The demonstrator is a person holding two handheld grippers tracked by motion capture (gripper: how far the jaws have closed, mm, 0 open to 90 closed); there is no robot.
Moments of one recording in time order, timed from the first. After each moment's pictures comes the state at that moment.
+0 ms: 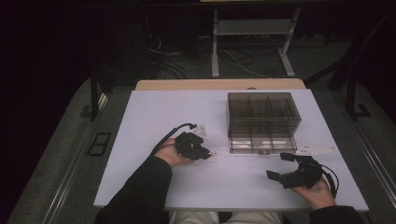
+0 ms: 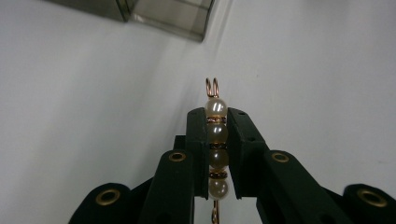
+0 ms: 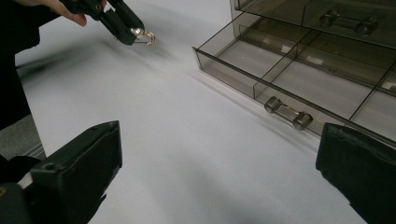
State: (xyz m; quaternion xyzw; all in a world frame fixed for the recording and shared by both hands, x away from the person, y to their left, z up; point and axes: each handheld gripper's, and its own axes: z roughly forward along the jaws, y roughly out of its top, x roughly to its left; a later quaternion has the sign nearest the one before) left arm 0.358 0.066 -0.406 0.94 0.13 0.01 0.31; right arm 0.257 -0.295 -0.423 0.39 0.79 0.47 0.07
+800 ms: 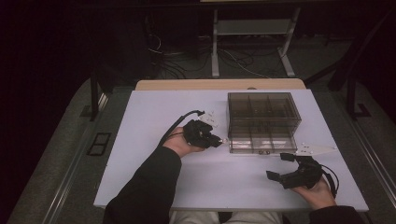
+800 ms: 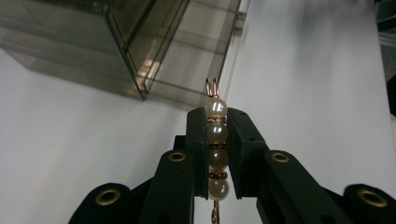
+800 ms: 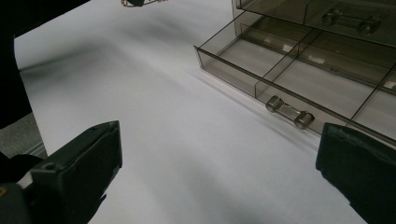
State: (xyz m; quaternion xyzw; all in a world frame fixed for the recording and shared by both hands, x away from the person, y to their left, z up) left arm 0.370 0.042 -0.371 0.93 0.11 0.02 0.36; right arm 0.257 -0.295 -0.423 0.39 0.79 0.47 0.06
